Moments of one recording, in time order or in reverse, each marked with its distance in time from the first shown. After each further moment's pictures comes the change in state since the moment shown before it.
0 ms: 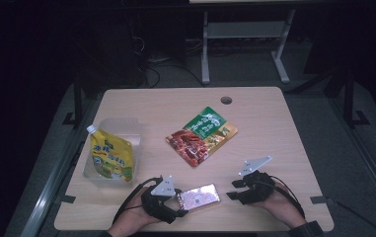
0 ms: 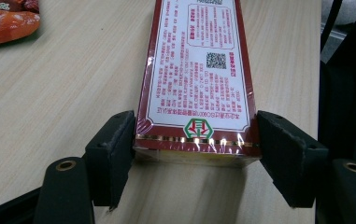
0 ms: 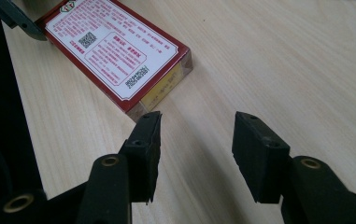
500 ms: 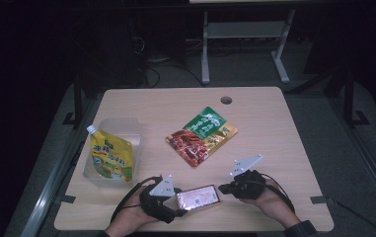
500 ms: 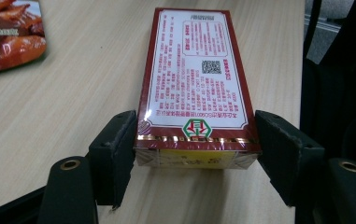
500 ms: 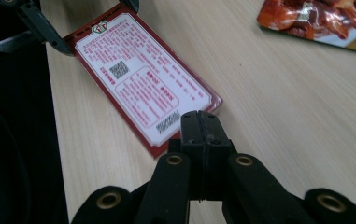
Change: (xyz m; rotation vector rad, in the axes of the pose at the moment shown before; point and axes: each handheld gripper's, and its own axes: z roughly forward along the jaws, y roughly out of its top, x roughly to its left) left arm -0.005 0.010 -0.013 0.001 -0.001 0.047; right arm 0.013 0.022 0.008 -0.044 0.075 -0.099
